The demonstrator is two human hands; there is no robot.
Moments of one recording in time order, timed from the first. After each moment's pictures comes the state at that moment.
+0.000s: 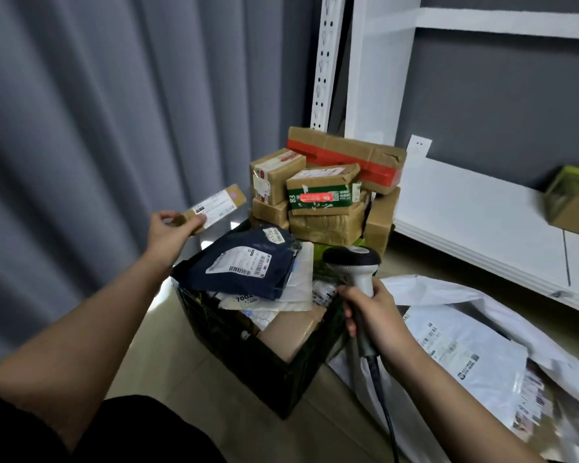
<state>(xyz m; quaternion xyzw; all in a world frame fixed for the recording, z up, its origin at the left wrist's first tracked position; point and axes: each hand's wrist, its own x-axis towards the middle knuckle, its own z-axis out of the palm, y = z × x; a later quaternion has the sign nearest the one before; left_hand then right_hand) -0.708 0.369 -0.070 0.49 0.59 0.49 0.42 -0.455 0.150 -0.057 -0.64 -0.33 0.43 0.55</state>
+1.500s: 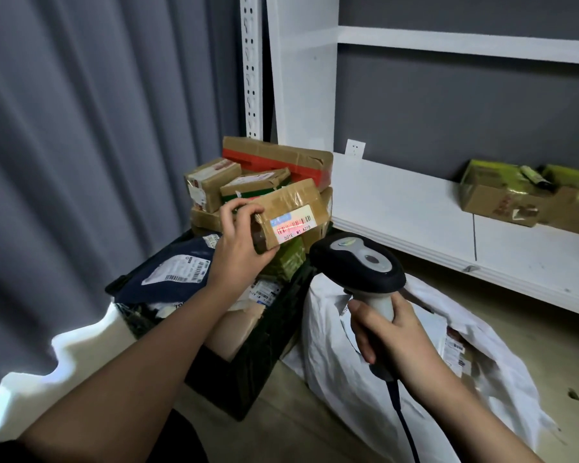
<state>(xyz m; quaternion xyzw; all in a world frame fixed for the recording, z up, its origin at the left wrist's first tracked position) -0.528 0.243 -0.041 0.81 0.35 0.46 0.12 -0.395 0.025 -0.007 -0.62 -0.41 0.36 0.56</state>
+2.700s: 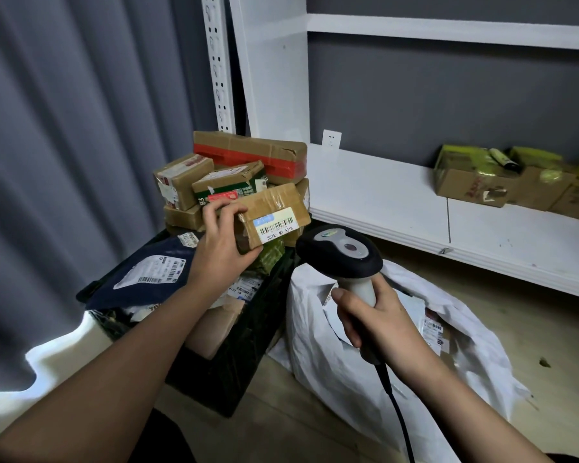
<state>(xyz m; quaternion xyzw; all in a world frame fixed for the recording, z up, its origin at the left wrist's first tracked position) -0.517 0.235 -0.043 0.84 0.36 0.39 0.13 -0.380 0.018 -0.009 -0.64 -0.38 0.36 0.55</state>
